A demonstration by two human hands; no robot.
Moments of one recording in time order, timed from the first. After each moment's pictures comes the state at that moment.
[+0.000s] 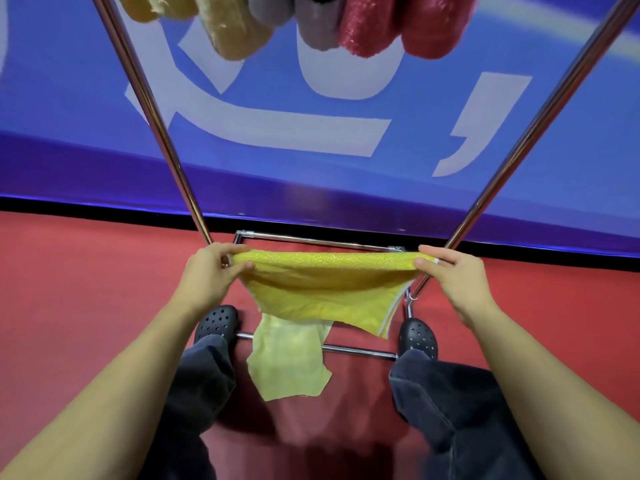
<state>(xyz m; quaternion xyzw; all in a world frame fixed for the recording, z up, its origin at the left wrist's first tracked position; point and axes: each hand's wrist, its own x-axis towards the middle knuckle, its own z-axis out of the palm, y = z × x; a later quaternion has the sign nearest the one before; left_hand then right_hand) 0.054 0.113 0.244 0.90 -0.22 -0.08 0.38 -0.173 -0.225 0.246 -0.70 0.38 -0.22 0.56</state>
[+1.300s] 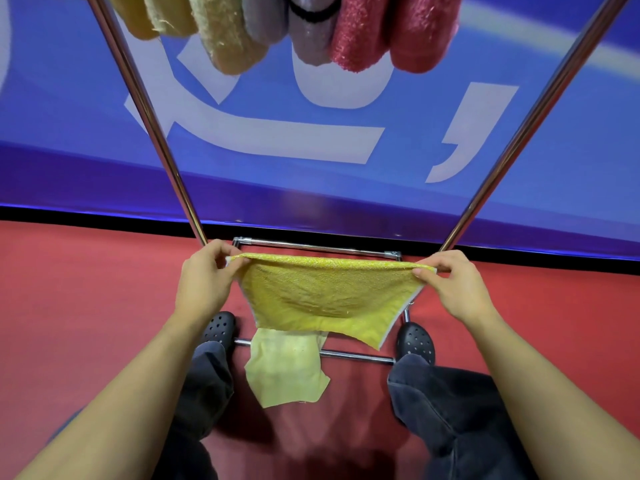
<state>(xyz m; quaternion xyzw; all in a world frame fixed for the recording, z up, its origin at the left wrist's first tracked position) 0.041 0.107 0.249 0.88 -0.17 0.00 0.45 -0.187 -0.226 0.256 -0.85 0.33 -0.17 0.37</state>
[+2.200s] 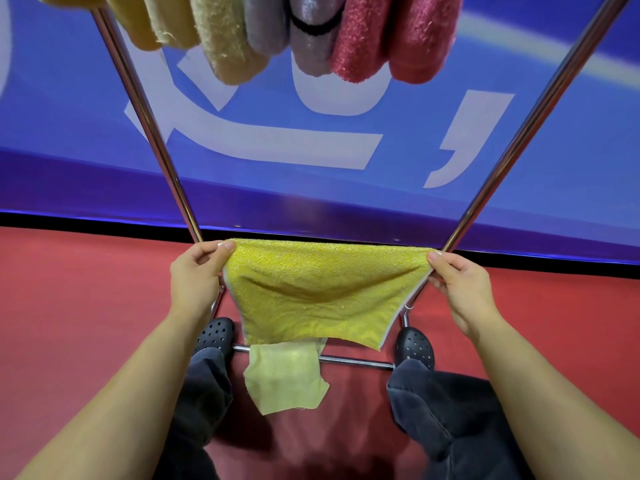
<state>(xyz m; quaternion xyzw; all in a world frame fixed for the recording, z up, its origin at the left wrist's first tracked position) 0.047 0.102 0.254 0.69 -0.03 -0.09 0.72 -0.181 -0.217 0.263 -0.58 0.37 -0.28 0.67</state>
